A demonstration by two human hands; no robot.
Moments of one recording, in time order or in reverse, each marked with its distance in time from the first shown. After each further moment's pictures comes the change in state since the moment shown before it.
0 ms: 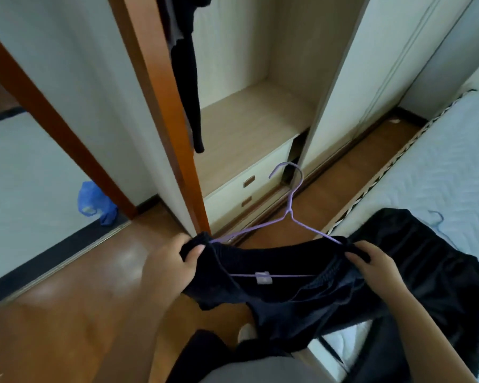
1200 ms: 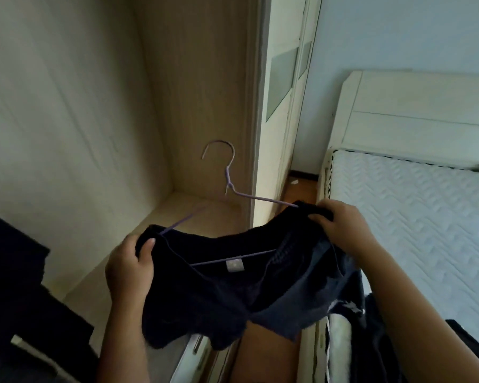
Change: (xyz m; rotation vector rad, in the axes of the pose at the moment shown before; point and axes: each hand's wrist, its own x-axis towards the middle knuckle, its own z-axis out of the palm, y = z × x) left_hand 0.465 0.170 0.057 -0.226 0.219 0.361; right_hand 0.313 -0.170 -0.166 -0.202 0.603 -0.074
